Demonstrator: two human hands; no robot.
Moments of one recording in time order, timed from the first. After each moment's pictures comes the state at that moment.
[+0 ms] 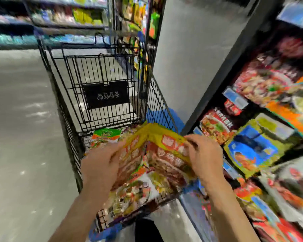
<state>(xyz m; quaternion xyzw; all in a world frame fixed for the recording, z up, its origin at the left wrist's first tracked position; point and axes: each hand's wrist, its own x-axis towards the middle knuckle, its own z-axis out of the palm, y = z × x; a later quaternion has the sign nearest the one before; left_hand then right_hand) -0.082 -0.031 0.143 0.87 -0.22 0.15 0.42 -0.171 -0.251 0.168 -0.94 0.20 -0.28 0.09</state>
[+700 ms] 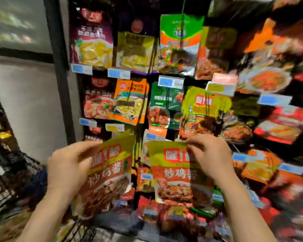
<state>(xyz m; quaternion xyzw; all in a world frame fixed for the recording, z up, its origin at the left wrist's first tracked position) -0.238 -0.154 0.280 0.67 -0.56 0.05 0.48 -0.539 -0.248 0.316 -0.79 0.47 -0.39 -0.10</state>
